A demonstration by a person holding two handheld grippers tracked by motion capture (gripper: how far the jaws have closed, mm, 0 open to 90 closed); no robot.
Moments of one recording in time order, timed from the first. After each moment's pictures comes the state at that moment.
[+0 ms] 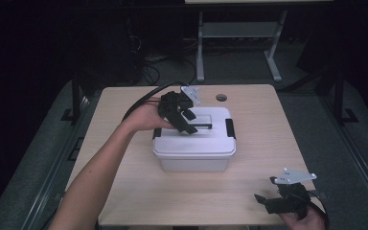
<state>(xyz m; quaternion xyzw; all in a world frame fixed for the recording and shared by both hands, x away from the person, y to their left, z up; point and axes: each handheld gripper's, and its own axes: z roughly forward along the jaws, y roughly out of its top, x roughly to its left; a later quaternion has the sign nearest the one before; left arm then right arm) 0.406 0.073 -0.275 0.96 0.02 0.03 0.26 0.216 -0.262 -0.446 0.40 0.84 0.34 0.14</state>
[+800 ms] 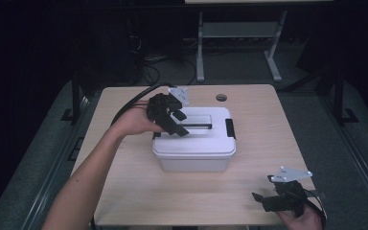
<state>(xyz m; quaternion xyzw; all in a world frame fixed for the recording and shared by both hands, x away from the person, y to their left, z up) 0.393 0.100 -0.270 0.96 0.05 0.04 0.27 0.221 -0.255 -0.444 0.40 0.84 0.34 0.14</state>
